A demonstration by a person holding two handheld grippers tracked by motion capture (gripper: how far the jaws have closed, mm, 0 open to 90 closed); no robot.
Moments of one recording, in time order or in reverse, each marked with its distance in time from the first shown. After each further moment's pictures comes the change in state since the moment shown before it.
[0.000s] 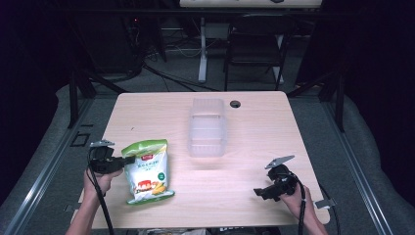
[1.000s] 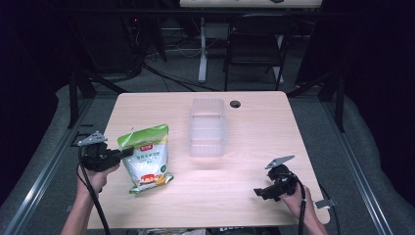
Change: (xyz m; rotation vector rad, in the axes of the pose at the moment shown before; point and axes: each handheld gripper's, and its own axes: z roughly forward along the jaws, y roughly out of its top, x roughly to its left) left arm -0.030 0.020 -0.036 -0.139 -0.043 0.160; right arm -0.002 0.000 -0.001 0.014 -0.002 -0.014
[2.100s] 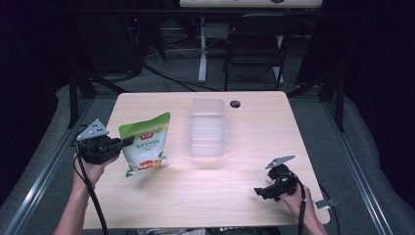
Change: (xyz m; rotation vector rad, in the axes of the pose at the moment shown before) left arm -0.023 0.041 -0.016 -0.051 0.049 0.223; right arm 0.001 0.000 -0.001 -0.017 -0.013 0.007
